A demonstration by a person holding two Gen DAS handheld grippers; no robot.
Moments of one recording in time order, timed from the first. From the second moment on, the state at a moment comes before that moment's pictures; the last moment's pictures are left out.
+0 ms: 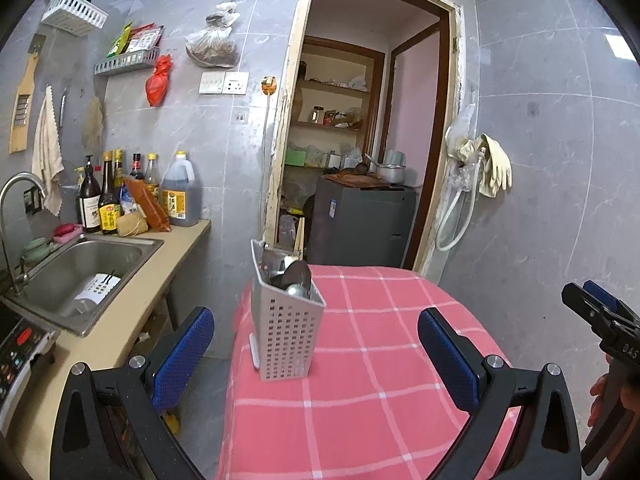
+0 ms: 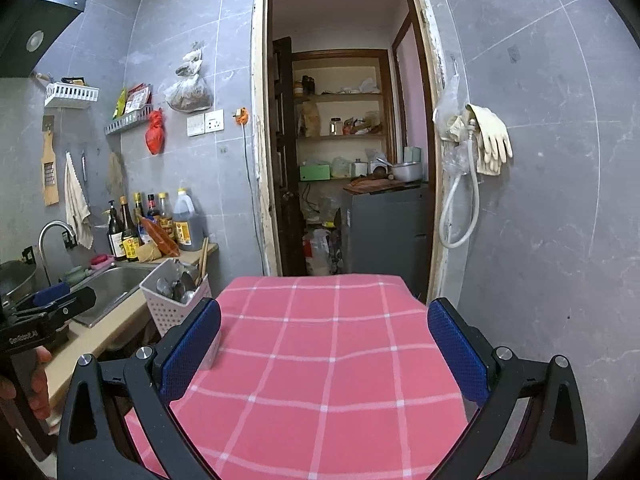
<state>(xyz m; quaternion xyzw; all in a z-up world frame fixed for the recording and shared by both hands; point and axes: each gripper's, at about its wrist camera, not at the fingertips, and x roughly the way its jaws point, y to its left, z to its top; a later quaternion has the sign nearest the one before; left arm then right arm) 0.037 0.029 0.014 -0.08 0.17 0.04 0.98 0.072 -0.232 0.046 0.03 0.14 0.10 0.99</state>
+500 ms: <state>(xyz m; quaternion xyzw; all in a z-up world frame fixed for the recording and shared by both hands) 0.029 0.013 0.003 -0.07 0.19 0.01 0.98 0.065 -0.236 0.024 0.03 0.16 0.09 0.98</state>
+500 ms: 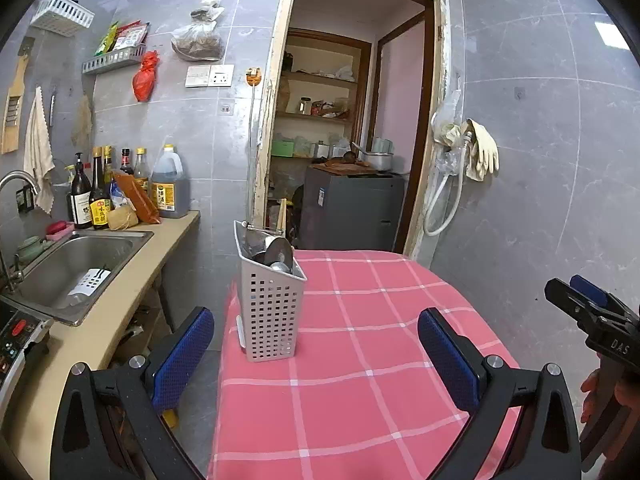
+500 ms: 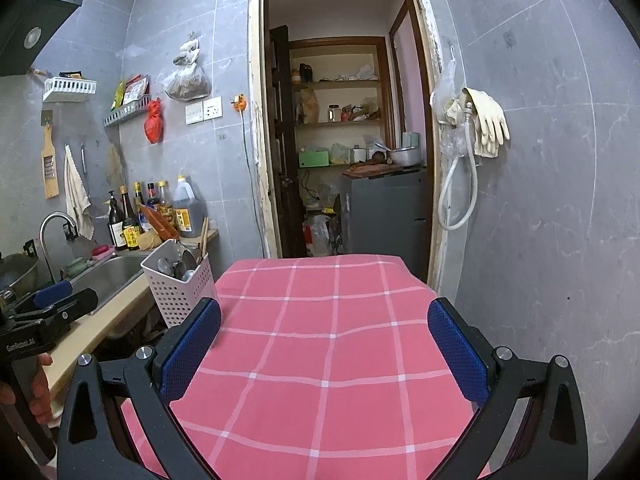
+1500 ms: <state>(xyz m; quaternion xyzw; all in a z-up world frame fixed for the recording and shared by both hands) 0.030 0.012 -0.002 -0.08 0.19 0.01 0.98 0.072 -0.230 0.018 0.03 0.17 0.10 0.98</state>
